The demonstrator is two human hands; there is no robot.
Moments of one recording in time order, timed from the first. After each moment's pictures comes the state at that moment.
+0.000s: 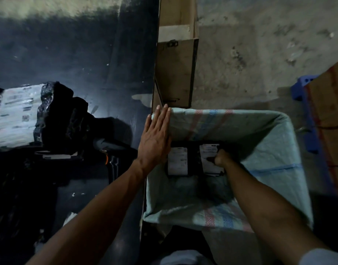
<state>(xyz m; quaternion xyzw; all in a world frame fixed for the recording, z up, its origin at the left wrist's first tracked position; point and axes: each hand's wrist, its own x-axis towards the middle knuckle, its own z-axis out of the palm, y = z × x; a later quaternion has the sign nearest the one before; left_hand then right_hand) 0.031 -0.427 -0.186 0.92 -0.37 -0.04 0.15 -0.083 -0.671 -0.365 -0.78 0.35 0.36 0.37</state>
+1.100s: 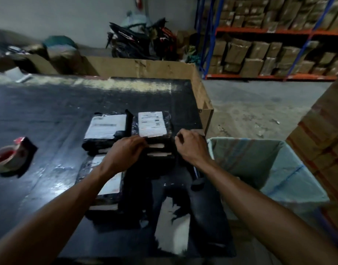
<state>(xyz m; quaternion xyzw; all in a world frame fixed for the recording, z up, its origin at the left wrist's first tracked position) 0.060 -0.045 -0.018 0.86 -0.45 0.09 0.23 -0.034 -0.271 -0.018 -0.95 0.15 -0.19 0.19</state>
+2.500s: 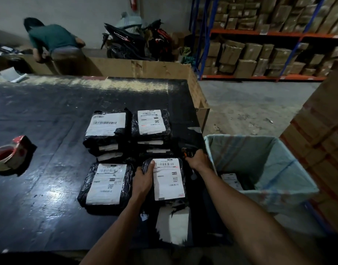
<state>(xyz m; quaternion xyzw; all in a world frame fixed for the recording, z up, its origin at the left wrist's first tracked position) -0.025 -0.083 -0.114 0.80 0.04 -0.19 0.57 -0.042 -0.304 -0.109 -0.85 0.41 -0.03 0.34</state>
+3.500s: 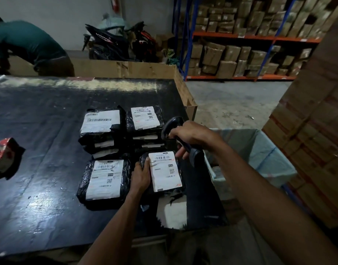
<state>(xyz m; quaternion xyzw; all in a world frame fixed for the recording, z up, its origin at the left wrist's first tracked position) -0.023 -0.074 -0.136 0.83 -0.05 -0.17 0.53 -0.097 -0.221 0.077 -0.82 0.29 0.09 0.48</state>
